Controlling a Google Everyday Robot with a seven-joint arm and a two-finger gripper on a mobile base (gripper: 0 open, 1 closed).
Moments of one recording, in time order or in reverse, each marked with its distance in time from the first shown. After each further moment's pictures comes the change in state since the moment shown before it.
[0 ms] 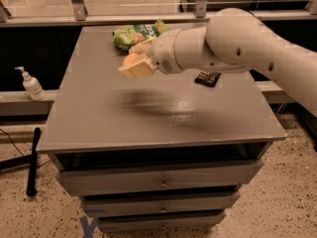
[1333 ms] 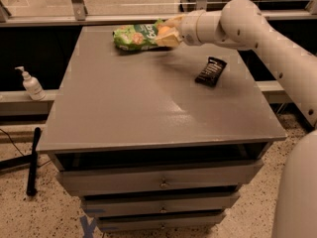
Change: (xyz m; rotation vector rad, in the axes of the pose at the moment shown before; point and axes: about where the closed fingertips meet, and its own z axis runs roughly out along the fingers) arm 0.066 -0.202 0.011 0.235 0.008 -0.062
